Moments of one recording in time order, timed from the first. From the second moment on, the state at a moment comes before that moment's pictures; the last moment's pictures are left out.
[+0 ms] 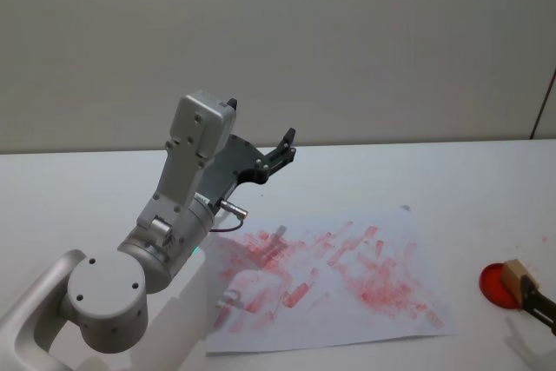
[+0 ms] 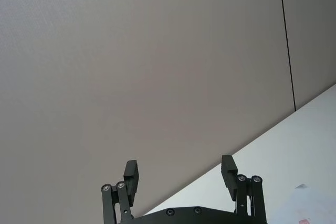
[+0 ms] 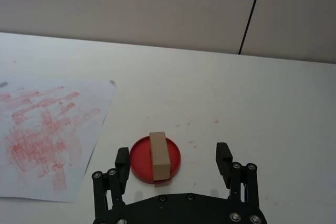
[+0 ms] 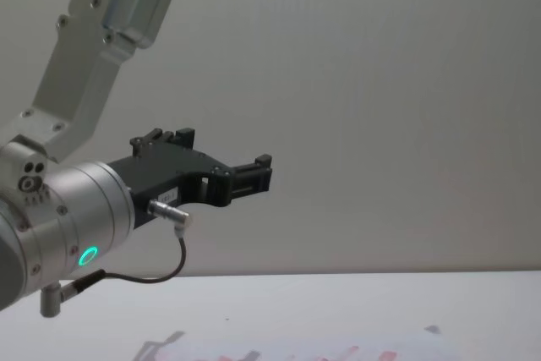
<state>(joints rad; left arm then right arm) -0.24 0.38 0.45 -1.63 -0.20 0.01 -0.01 -0.44 0.57 -0.10 -2.00 0.44 0.17 -0.14</state>
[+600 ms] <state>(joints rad) -0.24 0.38 0.45 -1.63 -0.20 0.01 -0.01 -0.35 0.54 -0.11 -1.92 0.40 0.27 -0.06</state>
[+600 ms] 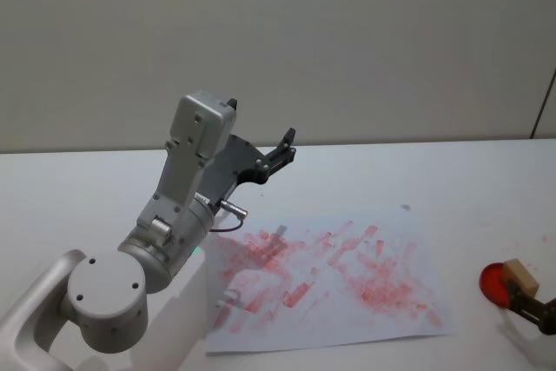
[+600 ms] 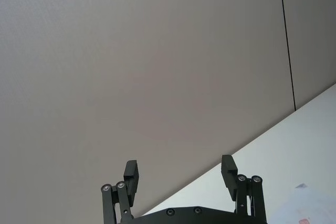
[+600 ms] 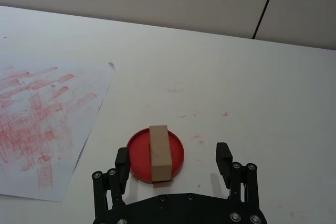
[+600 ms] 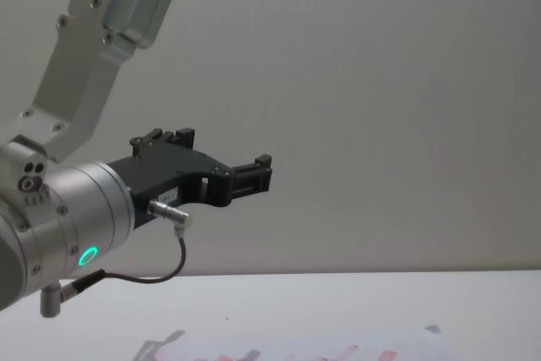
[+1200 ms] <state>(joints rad) -0.24 0.38 0.45 -1.63 -0.20 0.01 -0.01 -0.23 0.49 -0.14 -1.82 0.35 0.32 0.04</state>
